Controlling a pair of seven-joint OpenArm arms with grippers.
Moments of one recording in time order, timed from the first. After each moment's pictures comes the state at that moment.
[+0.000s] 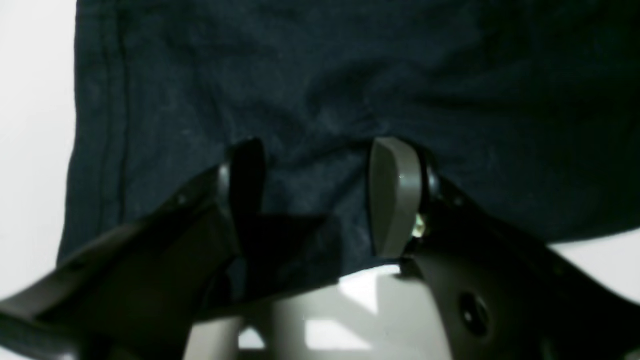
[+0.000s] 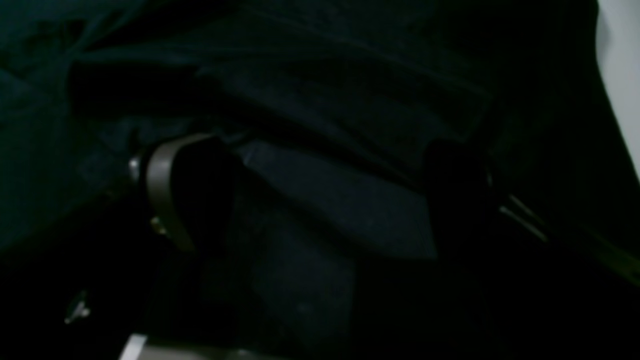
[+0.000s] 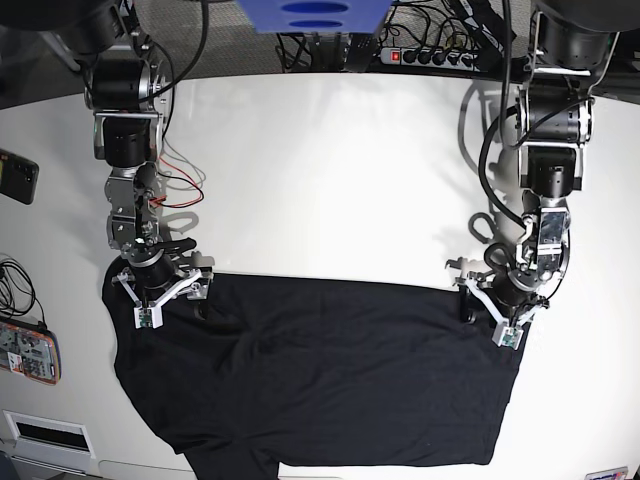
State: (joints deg) left arm -25.2 -19.0 2.8 34.5 -6.0 -25.0 5.2; right arm 18.7 12.5 4.8 41.9 6.7 19.1 -1.9
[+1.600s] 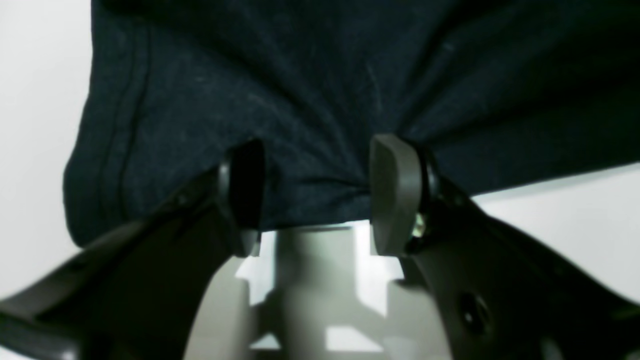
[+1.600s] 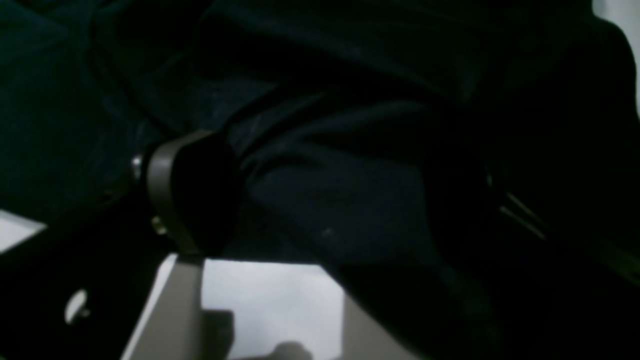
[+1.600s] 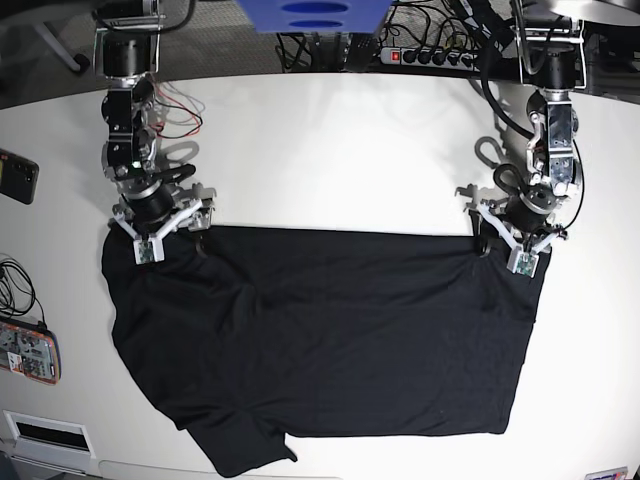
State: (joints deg) left arm 4.4 -19.4 -7.0 71.7 -8.3 -23.8 19.1; right arm -6.3 13.6 5.4 71.9 8.8 18.5 -10.4
